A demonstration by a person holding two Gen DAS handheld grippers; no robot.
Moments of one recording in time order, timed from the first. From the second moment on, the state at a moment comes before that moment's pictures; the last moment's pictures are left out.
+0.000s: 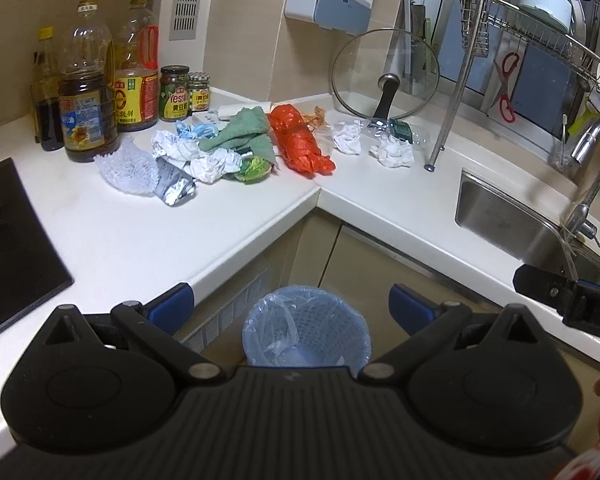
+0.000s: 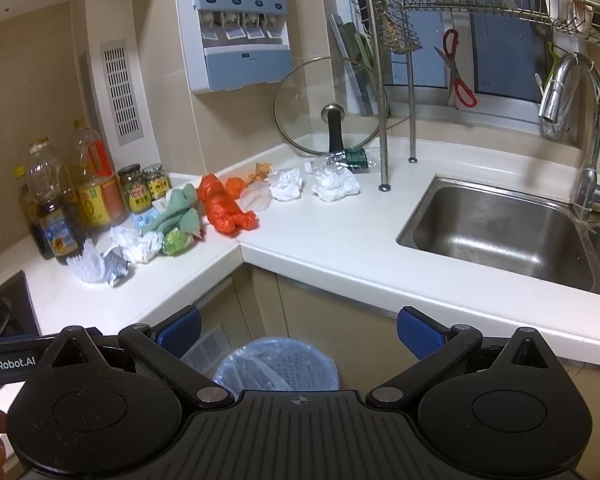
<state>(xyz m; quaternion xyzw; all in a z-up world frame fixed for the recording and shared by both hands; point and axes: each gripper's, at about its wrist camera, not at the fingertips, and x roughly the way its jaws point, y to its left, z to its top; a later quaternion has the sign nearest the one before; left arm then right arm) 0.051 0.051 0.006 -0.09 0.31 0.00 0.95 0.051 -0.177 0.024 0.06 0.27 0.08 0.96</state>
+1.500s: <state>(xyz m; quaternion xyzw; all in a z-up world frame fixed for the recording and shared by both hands) 0.240 0.148 -0.018 -0.10 0.30 0.27 0.91 0.351 -0.058 -0.016 -0.01 0.27 0.39 0.88</state>
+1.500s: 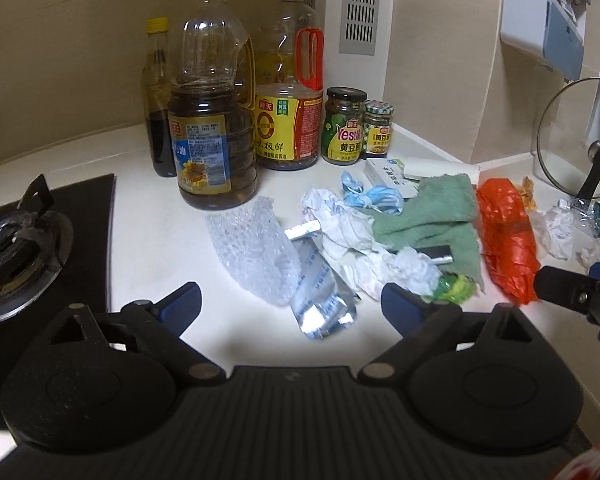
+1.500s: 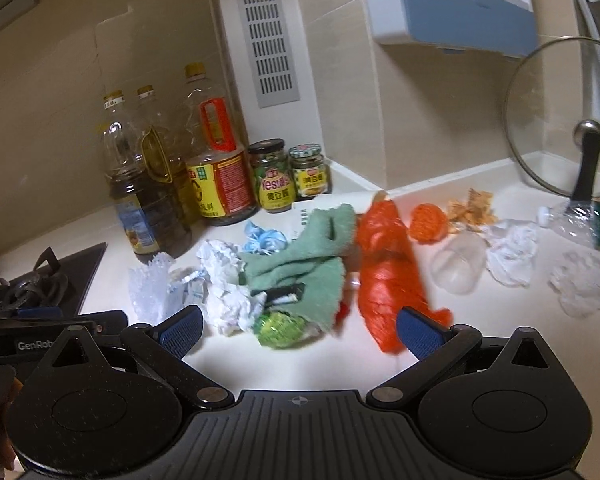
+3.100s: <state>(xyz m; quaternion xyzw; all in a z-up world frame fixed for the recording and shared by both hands) 0.309 0.224 -0.069 -0.13 0.34 0.26 0.90 0.394 0.074 -0.071 -0.22 0.27 0.50 0.79</state>
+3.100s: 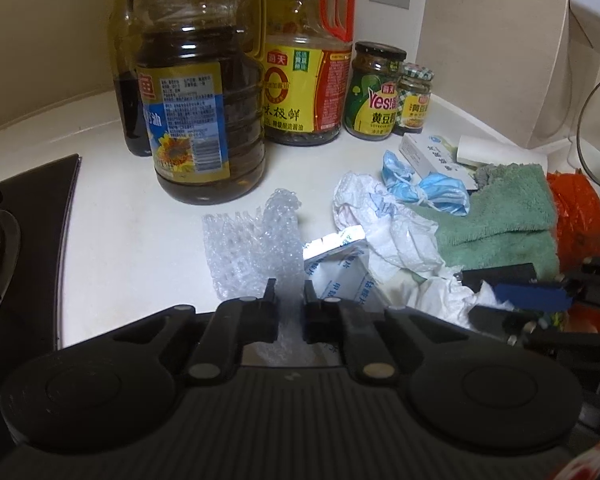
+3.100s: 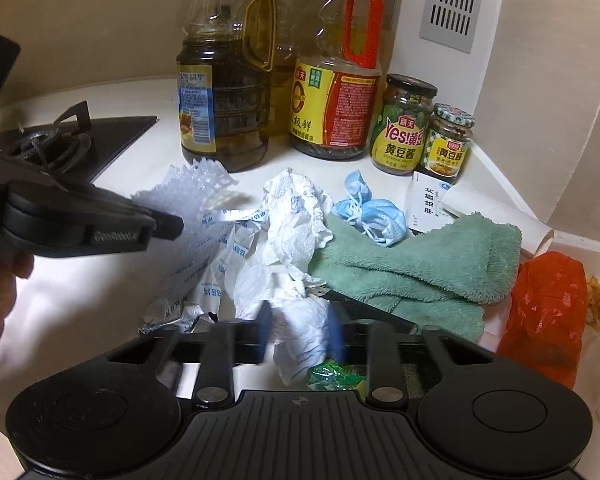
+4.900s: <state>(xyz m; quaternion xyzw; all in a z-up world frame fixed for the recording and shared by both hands) 0.231 -0.012 -0.112 -0.15 0.41 0.07 0.90 0.310 -0.146 -0.100 -0.17 0.33 0.43 0.83</state>
